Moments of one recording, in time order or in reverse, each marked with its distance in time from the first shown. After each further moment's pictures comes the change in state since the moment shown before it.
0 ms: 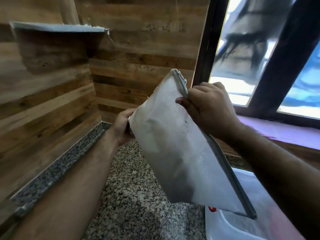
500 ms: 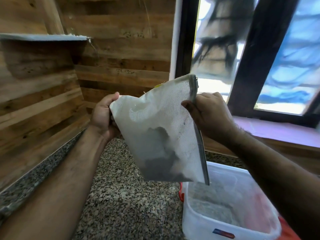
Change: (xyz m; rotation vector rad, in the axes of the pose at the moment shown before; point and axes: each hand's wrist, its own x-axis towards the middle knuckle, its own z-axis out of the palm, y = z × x) left_hand -0.067 0.008 0.100 -0.021 -0.054 0.246; right_hand -0.080 0.065 -0.068 0.060 -0.037 0.148
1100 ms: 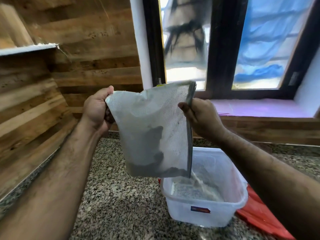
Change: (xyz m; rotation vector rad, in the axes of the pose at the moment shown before) left_hand -0.044 -0.018 0.146 0.243 0.165 0.086; right_hand -0.098 0.078 -0.022 0.220 0.038 0.227
